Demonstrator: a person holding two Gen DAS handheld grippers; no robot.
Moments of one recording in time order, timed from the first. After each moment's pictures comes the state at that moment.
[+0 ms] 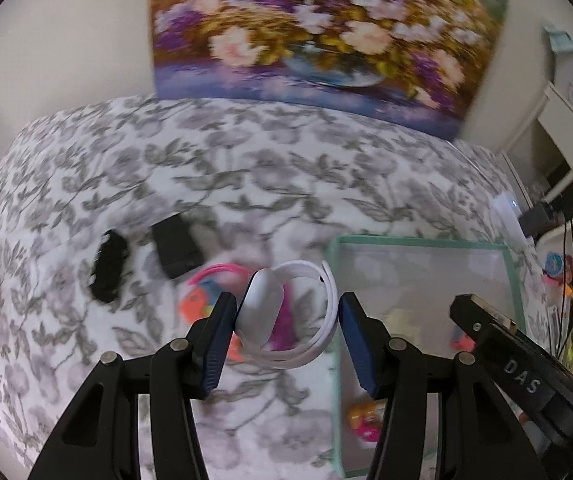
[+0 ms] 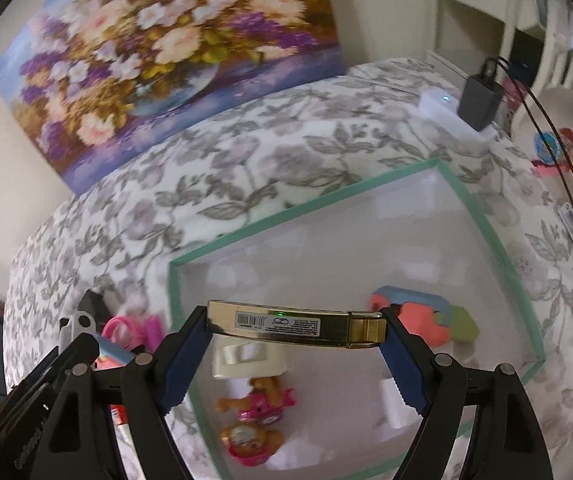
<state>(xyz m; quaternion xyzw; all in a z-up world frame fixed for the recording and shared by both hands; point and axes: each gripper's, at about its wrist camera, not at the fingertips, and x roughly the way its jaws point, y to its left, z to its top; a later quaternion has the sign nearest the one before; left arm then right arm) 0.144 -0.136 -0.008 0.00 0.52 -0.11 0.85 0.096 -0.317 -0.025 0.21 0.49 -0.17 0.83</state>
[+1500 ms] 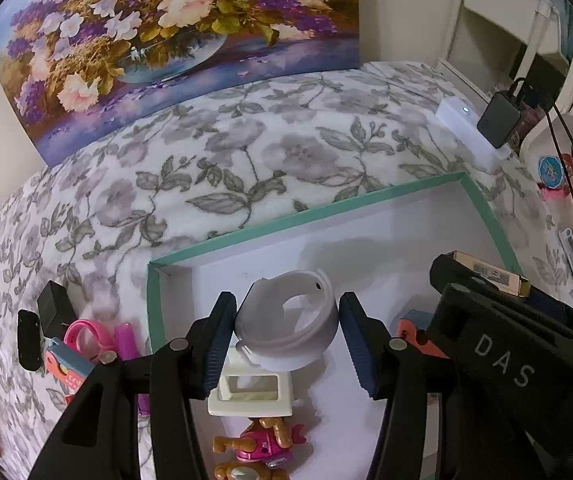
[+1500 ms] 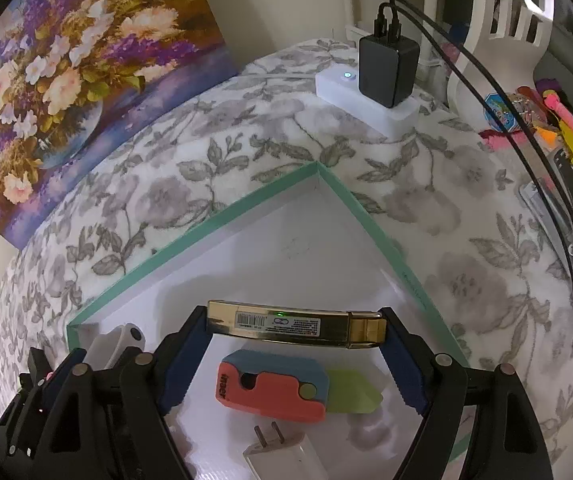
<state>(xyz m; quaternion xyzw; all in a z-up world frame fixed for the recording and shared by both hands) 0.137 -0.291 -0.051 0.14 0.51 -0.18 0.83 0.086 -0.421 -0.061 0.25 0.50 -0.24 0.80</state>
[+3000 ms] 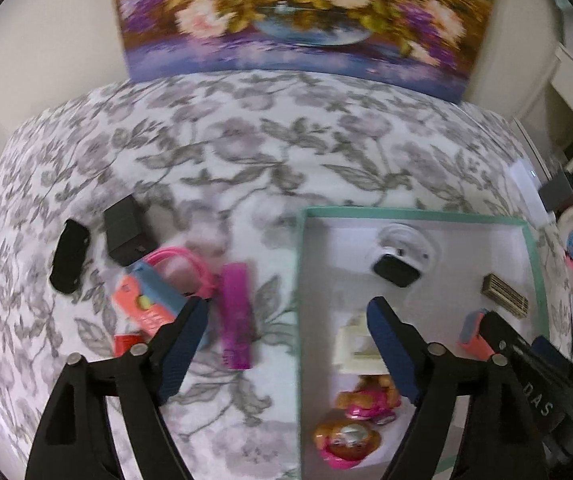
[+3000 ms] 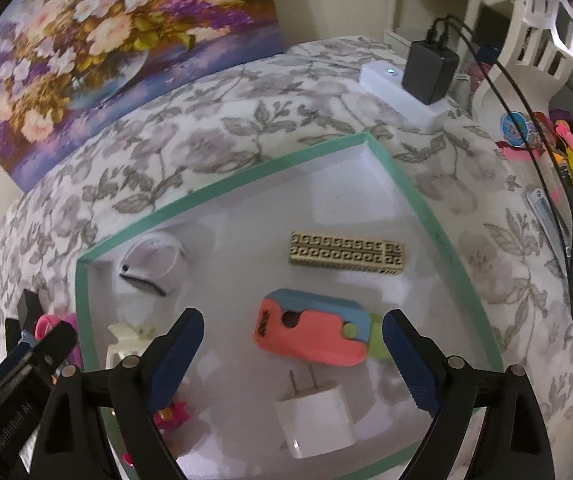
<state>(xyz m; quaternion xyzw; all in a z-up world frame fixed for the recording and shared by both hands) 0.150 -0.172 -0.046 0.02 0.55 -0.08 0.83 0.081 -0.366 -0.057 0.18 0.52 -0.22 0.80</state>
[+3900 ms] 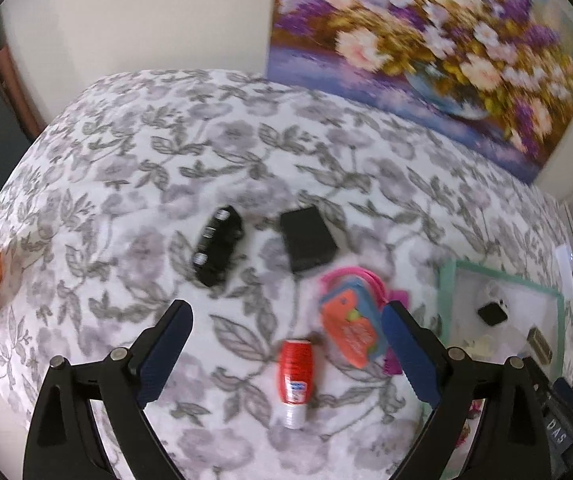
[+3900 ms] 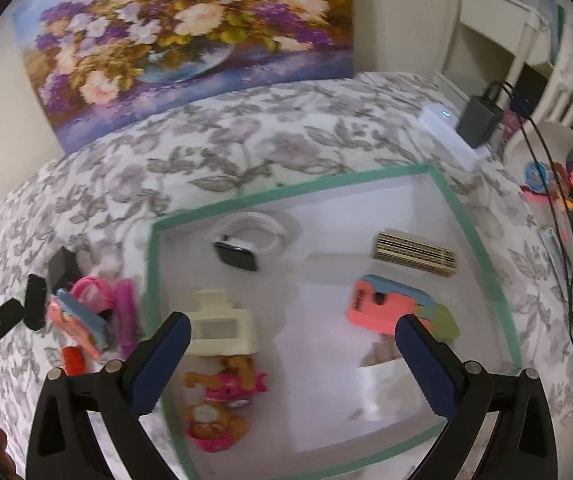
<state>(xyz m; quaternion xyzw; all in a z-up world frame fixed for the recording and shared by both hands) 0.154 -0.030 -0.022 -0.06 0.52 0.01 0.85 0.087 -0.287 -0.034 0.12 0.51 -0.17 0.84</state>
